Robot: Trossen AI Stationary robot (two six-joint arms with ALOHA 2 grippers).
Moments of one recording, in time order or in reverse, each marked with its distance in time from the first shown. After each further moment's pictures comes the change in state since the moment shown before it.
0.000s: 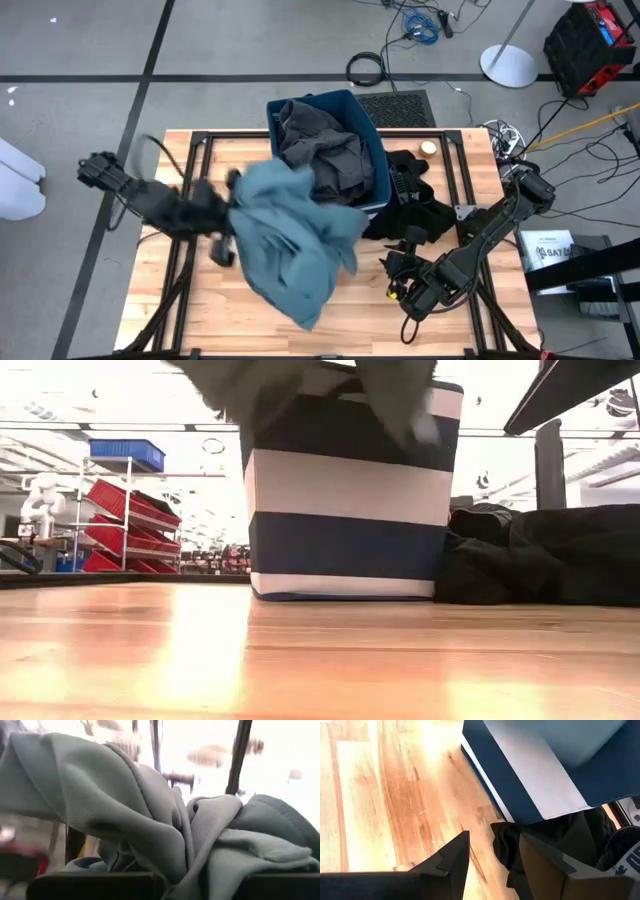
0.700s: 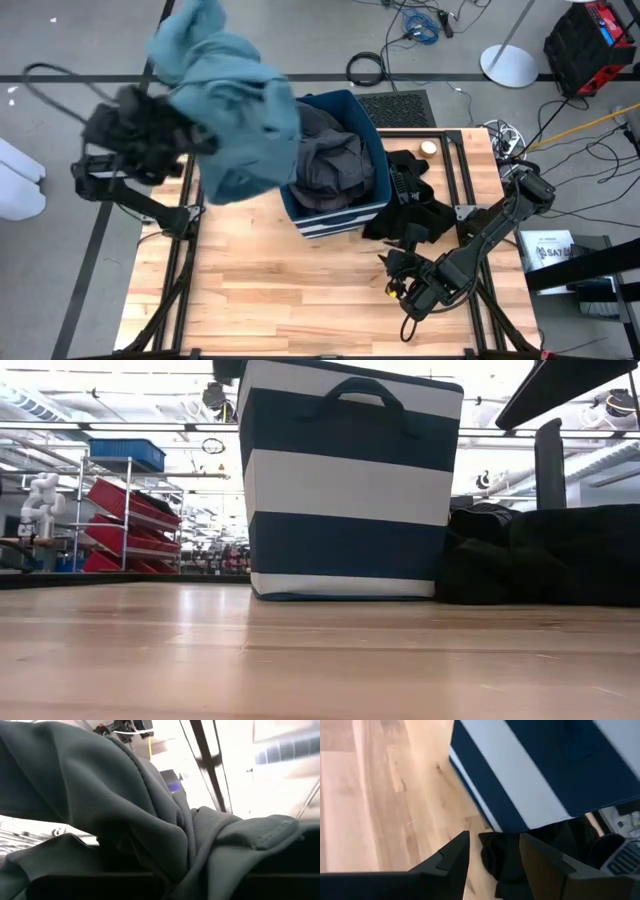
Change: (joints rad) left arm 0.406 0.144 0.472 0.210 0.082 0.402; right arm 0.000 0.001 0.000 -0.014 0.072 0.001
